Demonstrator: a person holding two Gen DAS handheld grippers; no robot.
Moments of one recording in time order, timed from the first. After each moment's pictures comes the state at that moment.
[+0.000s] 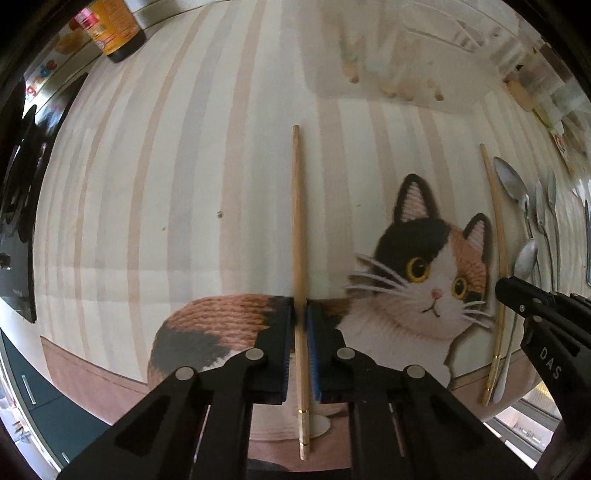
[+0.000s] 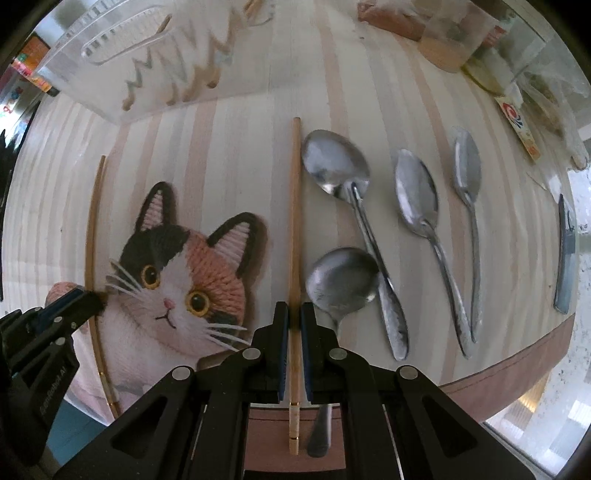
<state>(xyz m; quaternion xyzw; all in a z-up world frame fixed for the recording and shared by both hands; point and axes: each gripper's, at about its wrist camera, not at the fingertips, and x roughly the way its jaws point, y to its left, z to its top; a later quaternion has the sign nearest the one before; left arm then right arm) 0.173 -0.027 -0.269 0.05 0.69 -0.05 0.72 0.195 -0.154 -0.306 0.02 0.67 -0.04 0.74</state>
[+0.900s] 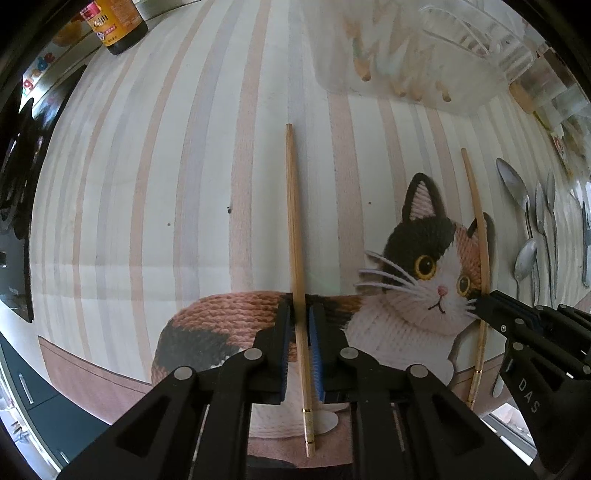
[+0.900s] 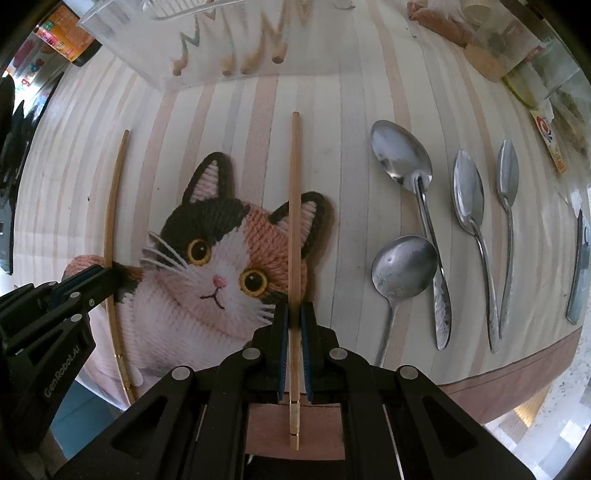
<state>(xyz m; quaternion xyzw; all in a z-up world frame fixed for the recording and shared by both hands) 0.187 -0.008 -0.272 0.04 0.70 -0.05 0.72 0.197 -0.119 -0.306 0.01 0.69 0.00 0.73</state>
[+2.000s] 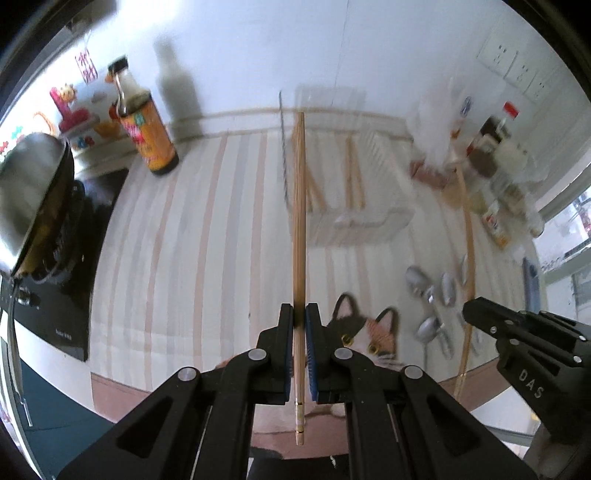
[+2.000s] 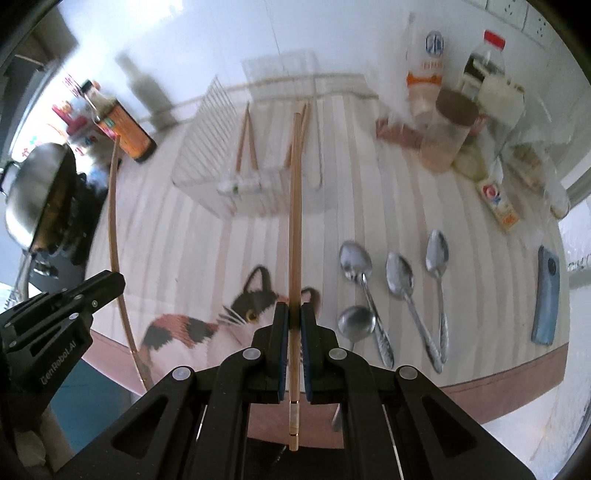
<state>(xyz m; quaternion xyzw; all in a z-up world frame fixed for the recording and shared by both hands) 0.178 -0.029 -0.108 0.03 0.56 -0.08 0.82 0.179 -0.162 -0.155 0.07 0.56 0.03 0.82</state>
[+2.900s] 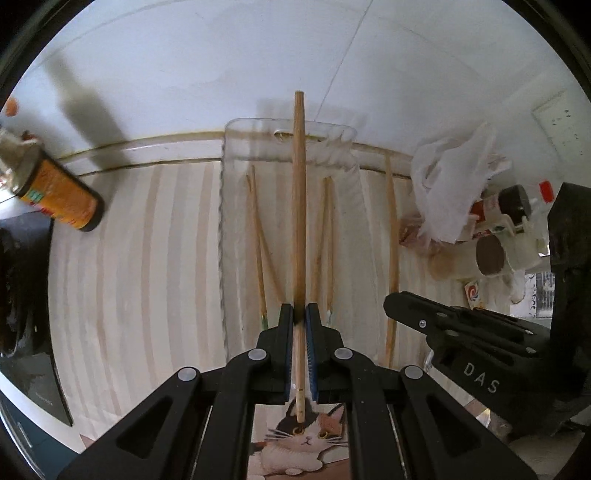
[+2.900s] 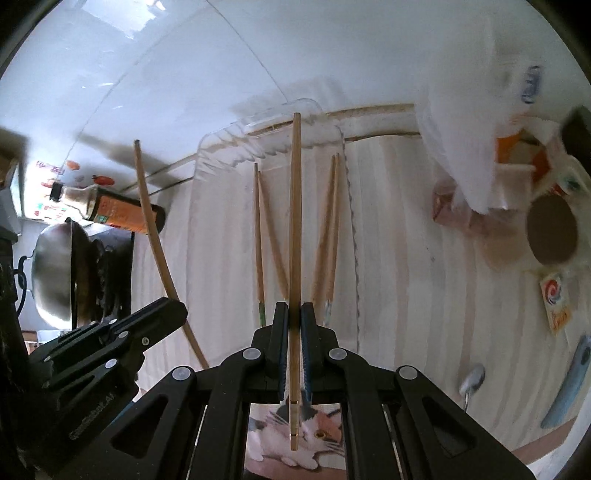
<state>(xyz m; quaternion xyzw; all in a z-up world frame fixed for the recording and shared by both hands) 0.377 -0.073 -0.138 -0.03 0.66 -0.12 0.74 0.392 -0.196 -0.162 0.16 0.63 0.09 0.76</state>
